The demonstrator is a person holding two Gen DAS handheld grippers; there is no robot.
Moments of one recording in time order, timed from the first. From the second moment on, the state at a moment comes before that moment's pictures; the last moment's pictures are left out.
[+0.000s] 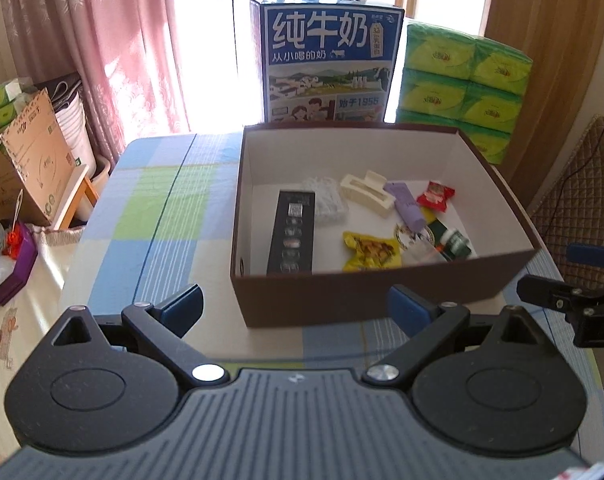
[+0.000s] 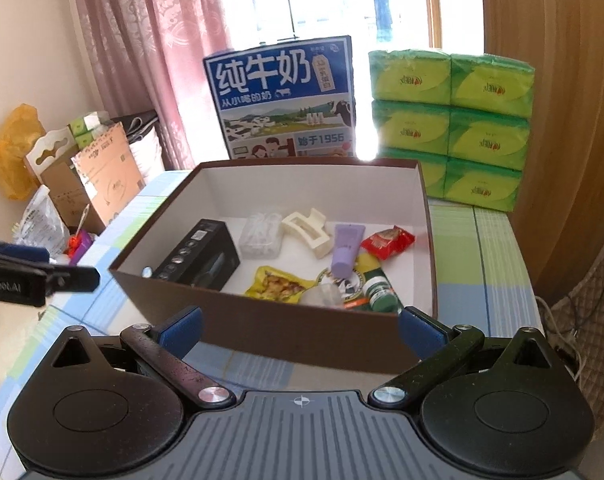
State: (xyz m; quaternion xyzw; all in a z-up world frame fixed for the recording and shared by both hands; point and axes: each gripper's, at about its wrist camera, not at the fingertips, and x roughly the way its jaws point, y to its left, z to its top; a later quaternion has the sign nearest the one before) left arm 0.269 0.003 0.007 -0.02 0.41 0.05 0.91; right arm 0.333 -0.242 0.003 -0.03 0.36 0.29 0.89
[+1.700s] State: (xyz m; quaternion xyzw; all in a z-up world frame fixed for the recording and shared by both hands) left arm 0.194 -0.044 -0.078 -0.03 0.51 -0.02 0.86; right arm 0.246 -0.280 -0.078 -0.07 0.46 0.27 0.84
